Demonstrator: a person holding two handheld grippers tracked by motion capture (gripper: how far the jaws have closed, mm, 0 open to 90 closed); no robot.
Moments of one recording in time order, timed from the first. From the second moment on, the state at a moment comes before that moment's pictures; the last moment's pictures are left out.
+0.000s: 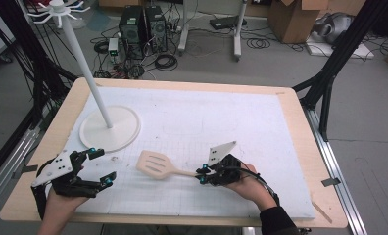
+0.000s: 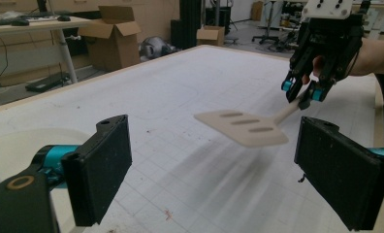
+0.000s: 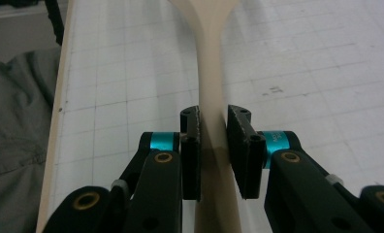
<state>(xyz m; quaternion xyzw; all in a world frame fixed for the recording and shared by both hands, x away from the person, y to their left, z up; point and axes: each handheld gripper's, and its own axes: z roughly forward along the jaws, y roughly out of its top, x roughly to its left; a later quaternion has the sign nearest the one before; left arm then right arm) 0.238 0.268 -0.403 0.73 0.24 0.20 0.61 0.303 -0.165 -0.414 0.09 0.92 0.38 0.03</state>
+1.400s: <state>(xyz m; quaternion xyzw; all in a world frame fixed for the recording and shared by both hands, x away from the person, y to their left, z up) 0.239 0.267 -0.405 0.73 0.24 0.20 0.61 0.296 -0.193 -0.402 0.12 0.88 0.46 0.06</state>
